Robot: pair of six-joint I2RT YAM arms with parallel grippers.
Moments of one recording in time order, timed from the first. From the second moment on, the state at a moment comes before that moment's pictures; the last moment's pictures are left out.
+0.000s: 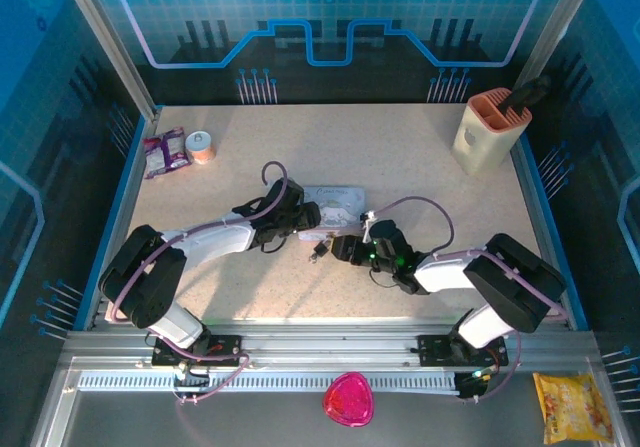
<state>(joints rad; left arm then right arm) -0.60 1.56 0.85 -0.18 -0.09 -0.81 0.76 1.54 0.40 0.59 -0.12 0.86</state>
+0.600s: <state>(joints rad) -0.60 1.56 0.83 -0.14 -0.09 -0.87 0.87 1.68 0.48 0.61 0.06 0.90</state>
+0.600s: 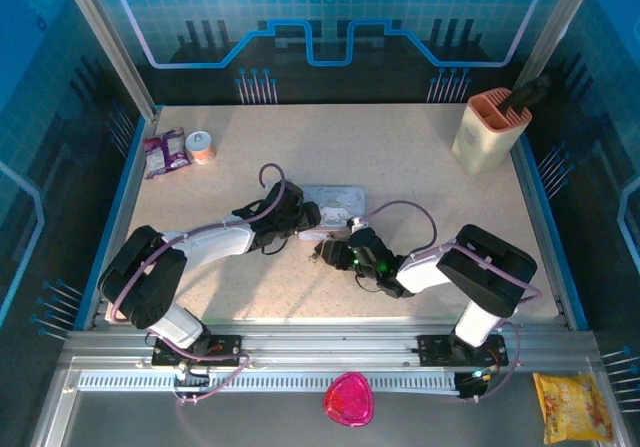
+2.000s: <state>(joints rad) -0.60 1.53 0.79 -0.11 -0.11 -0.91 0.89 1.70 0.50 0.65 0.13 1.04</state>
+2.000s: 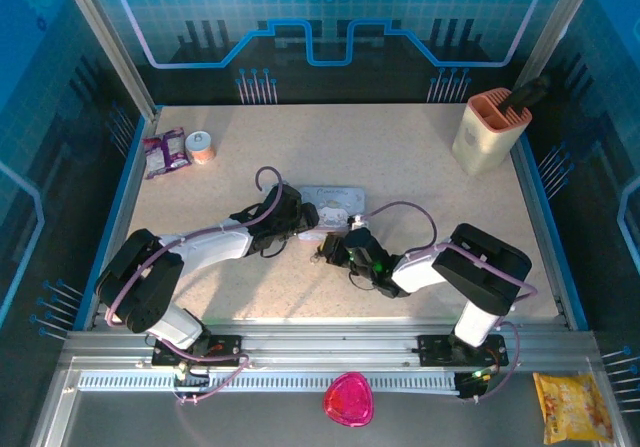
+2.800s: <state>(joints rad) -0.60 1.53 0.79 -0.11 -0.11 -0.93 0.85 1.61 0.40 0.67 0.09 1.06</state>
